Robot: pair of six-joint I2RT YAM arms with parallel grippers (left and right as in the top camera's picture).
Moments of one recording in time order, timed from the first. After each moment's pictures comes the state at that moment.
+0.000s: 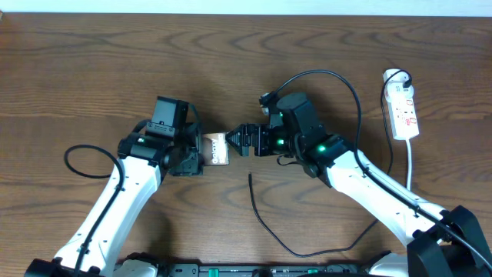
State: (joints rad) left arm -0.26 1.34 0.92 -0.72 0.16 -1.86; right arm 0.60 1.55 0.96 -0.14 -0.44 0.65
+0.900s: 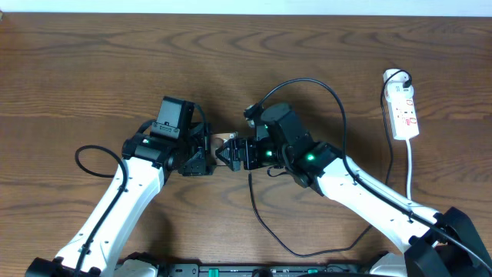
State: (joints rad) left arm -0.29 1.34 0.92 -0.69 0.27 -1.90; right arm 0.70 1.55 0.96 -0.17 -0.44 0.65
